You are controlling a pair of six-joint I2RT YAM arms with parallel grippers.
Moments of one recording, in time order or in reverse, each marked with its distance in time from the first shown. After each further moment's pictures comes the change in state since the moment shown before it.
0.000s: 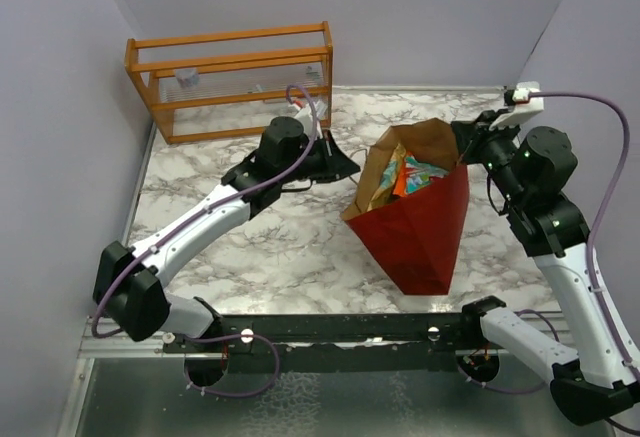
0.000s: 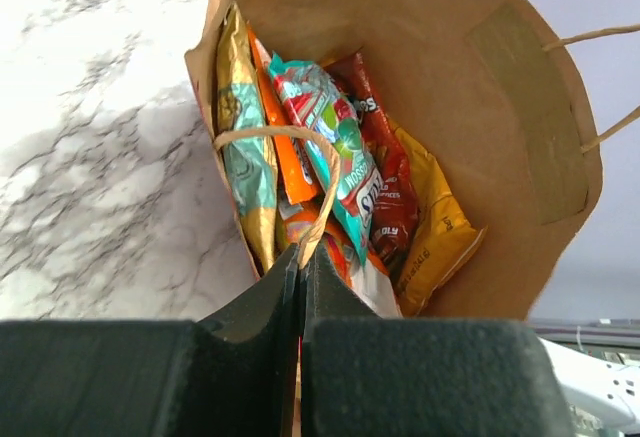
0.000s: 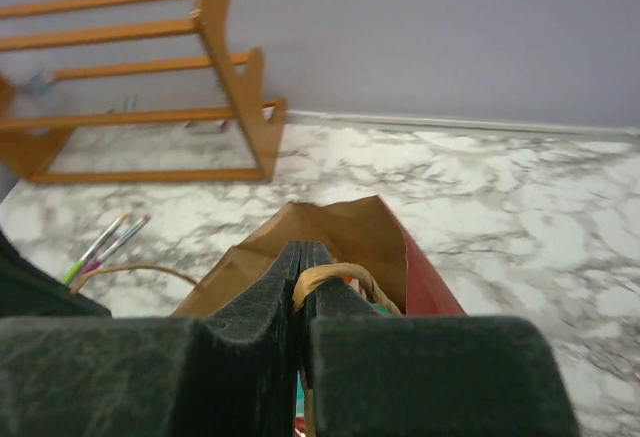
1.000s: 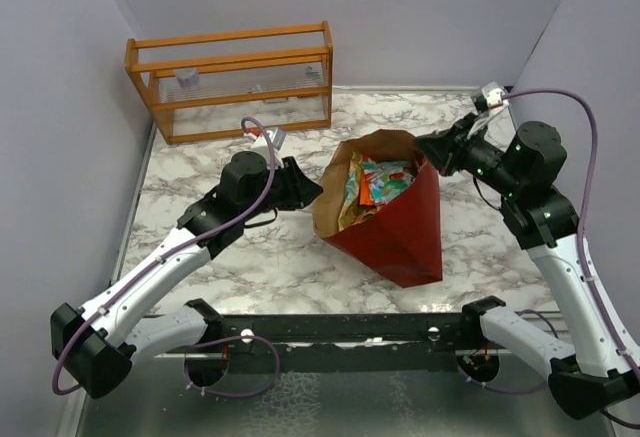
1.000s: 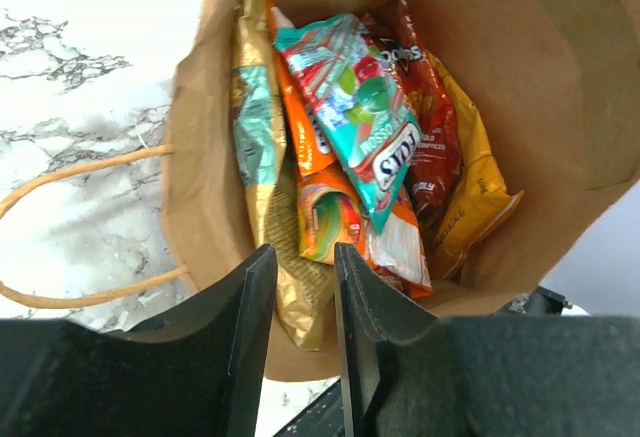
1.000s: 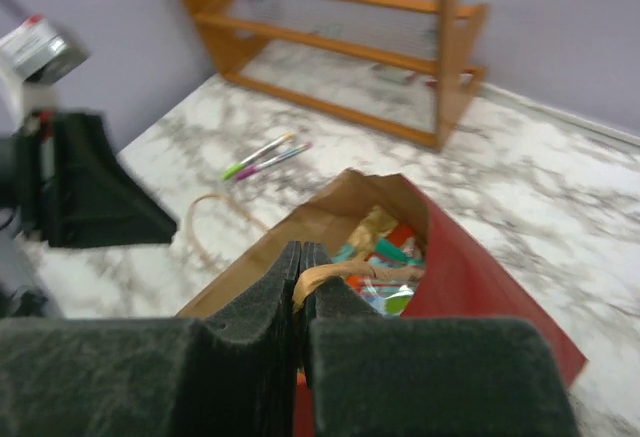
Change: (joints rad) left arm 0.009 -0.394 -0.297 -0.168 -0.214 0.079; right arm 0.000 0.053 -0.002 0.003 -0.463 0.011
